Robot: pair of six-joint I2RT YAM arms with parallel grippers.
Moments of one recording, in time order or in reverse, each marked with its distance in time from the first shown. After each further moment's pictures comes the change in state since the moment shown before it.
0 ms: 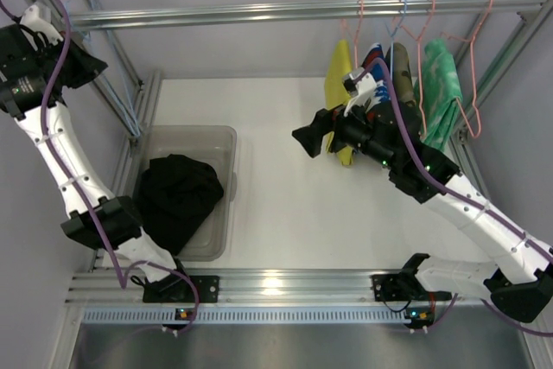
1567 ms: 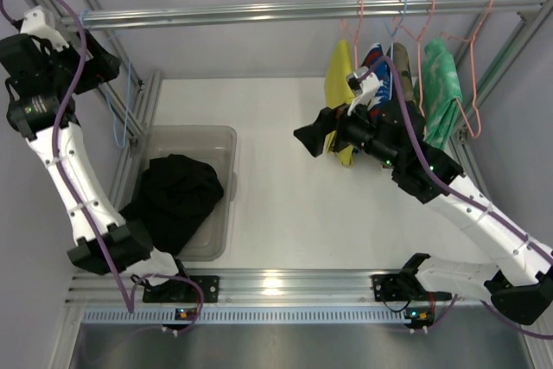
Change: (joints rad) left arm -0.055 -0.131 -0.182 0.135 -0.155 -0.002; right arm -0.022 -0.005 0.000 -0.001 -0.040 0.033
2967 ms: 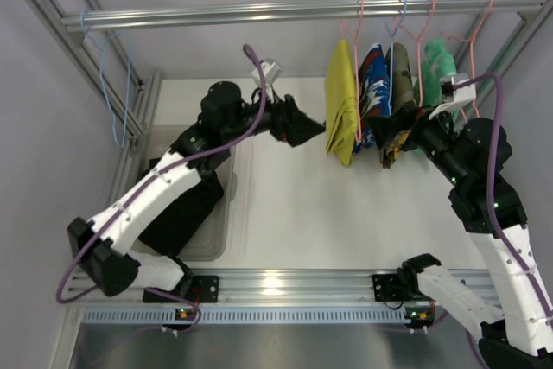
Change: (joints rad) left arm -1.154 -0.268 -0.740 0.697 0.018 -0.251; right arm -0.428 -0.304 -0.064 -0.131 -0.082 -0.023
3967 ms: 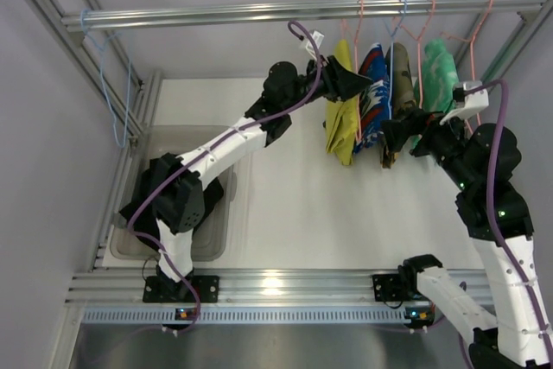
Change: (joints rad) left arm -0.061 0.643 0.412 0.572 -0.066 -0.359; right arm -0.117 -0.042 -0.001 -0.101 -0.003 -0.043
